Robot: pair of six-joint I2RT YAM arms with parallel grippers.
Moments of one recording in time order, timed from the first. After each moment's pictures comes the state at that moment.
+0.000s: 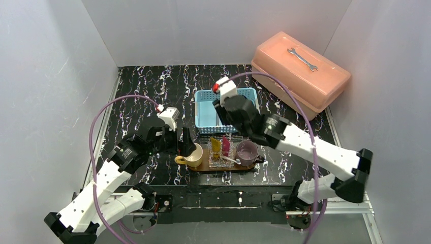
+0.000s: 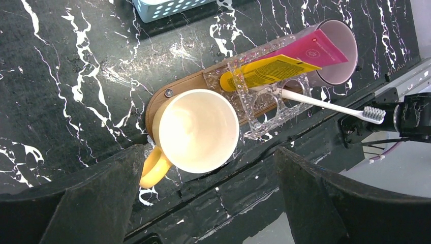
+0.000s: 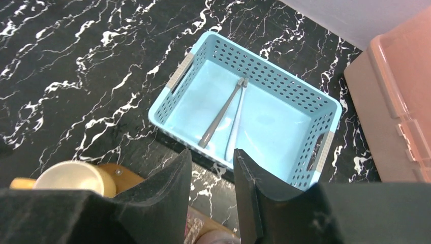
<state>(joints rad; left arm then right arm) -0.64 0.79 0.92 -0.82 0.07 -0.43 1.16 1.29 1.31 -0.44 0.58 0.09</state>
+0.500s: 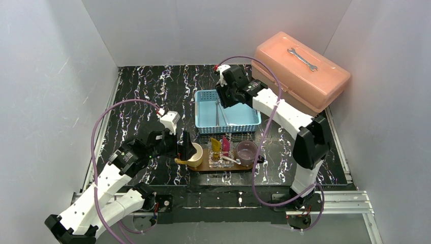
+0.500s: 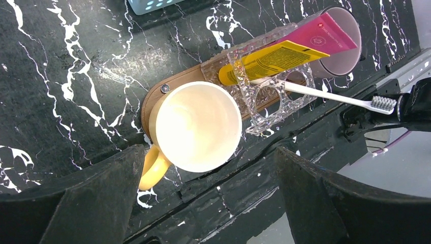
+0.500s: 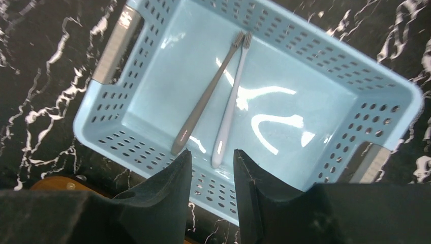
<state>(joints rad) -0.64 0.74 0.84 -0.78 0.11 -0.42 0.72 1.79 1.66 -0.63 0.08 0.10</state>
